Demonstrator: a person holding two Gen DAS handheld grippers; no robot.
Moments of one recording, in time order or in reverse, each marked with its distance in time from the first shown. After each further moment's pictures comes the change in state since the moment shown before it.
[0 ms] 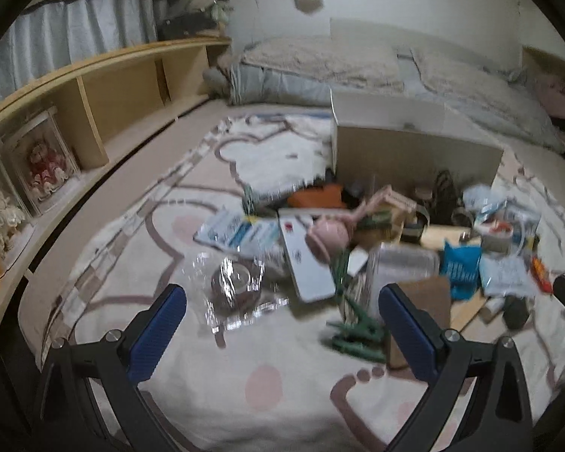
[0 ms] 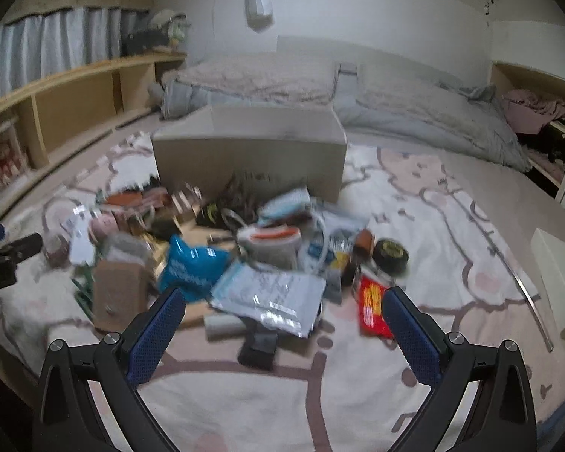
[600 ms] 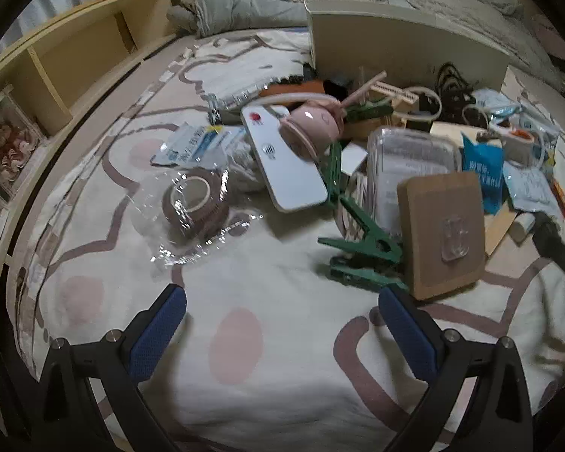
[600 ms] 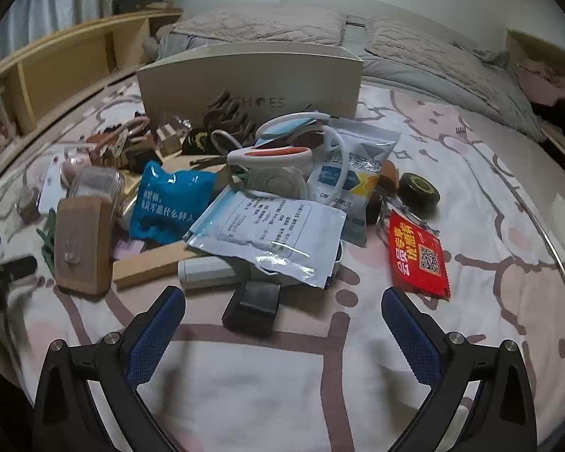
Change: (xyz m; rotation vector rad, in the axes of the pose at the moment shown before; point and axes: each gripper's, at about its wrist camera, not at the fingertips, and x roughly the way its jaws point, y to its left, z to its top) left arm 0.053 -0.016 -0.035 0.102 0.270 -0.026; right arm 0.048 -0.002 -0.030 0.011 0.151 0.015
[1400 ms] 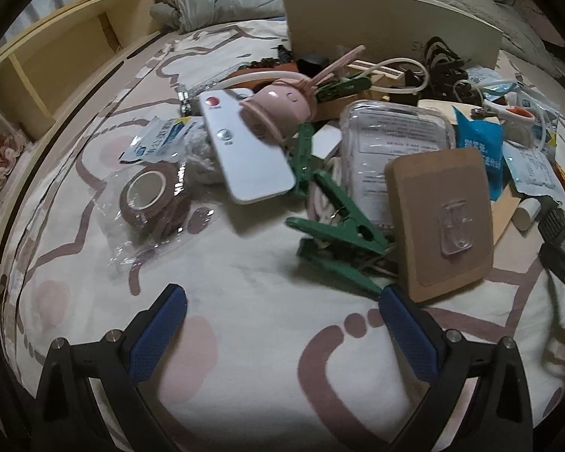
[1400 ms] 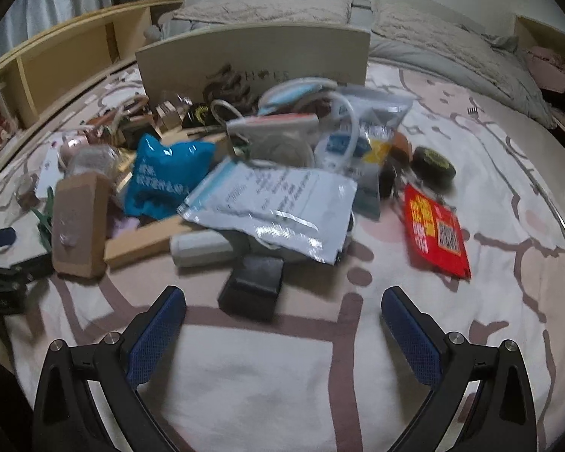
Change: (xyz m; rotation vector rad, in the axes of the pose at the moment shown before) left arm 0.018 -0.019 -0.001 0.027 0.018 -0.007; right arm 0.017 -0.003 -0.010 0.000 0.073 0.037
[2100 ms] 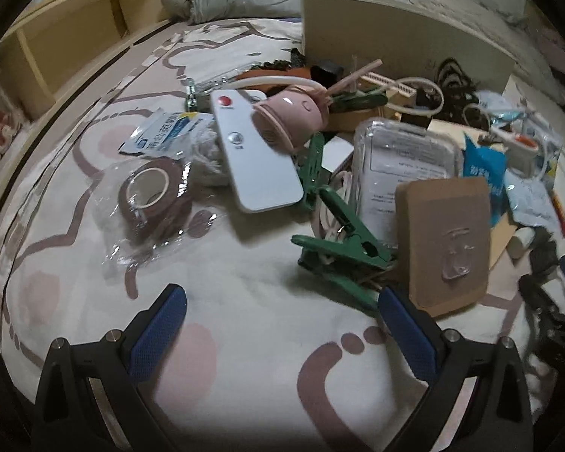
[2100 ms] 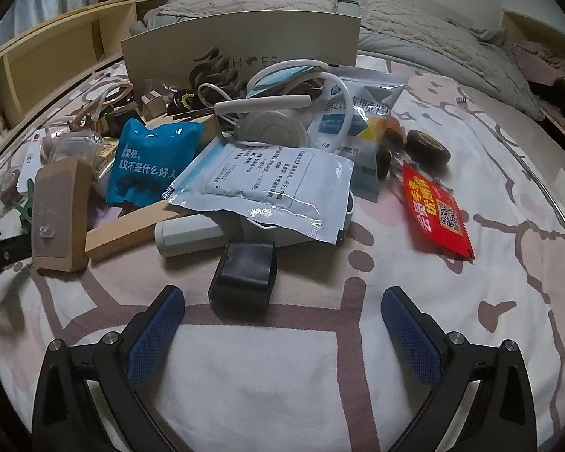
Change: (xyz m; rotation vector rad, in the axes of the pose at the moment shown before) left arm 0.006 0.004 0.008 -0.063 -0.002 -0.039; right arm 0.010 0.005 -0.010 0.025 0.001 -0.053
